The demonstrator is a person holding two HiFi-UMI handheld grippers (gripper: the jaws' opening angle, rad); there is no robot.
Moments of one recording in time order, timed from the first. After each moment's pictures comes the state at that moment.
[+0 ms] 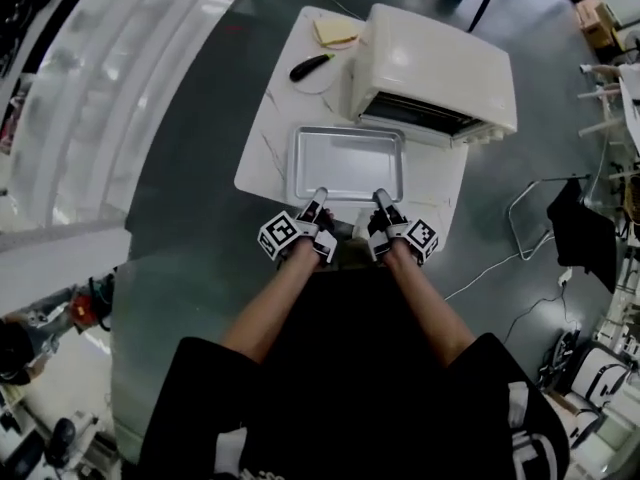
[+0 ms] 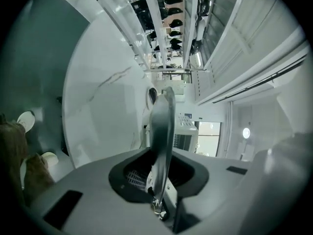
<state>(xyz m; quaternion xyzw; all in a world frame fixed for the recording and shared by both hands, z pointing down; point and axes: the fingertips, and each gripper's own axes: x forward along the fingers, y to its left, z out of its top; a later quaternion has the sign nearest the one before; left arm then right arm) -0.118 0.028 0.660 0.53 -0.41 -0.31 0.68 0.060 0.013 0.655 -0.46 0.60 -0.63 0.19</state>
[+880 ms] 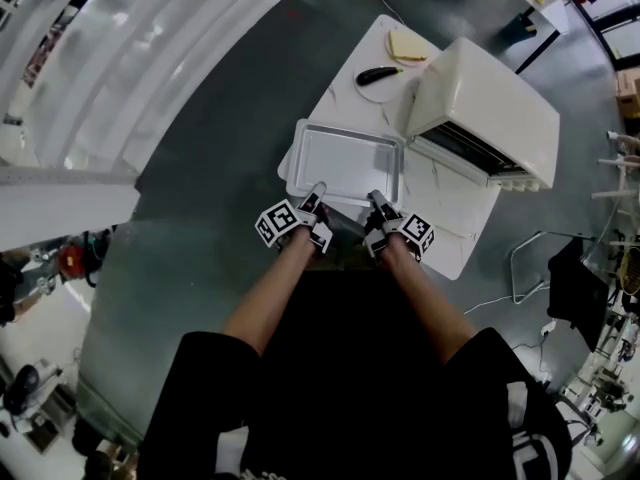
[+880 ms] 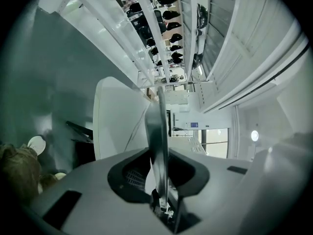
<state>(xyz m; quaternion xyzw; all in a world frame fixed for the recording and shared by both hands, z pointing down) -0.263 0.032 0.702 0.50 -0.47 -0.32 0.65 -0.092 -0.002 0.703 -0.40 0.61 -0.68 0.07</state>
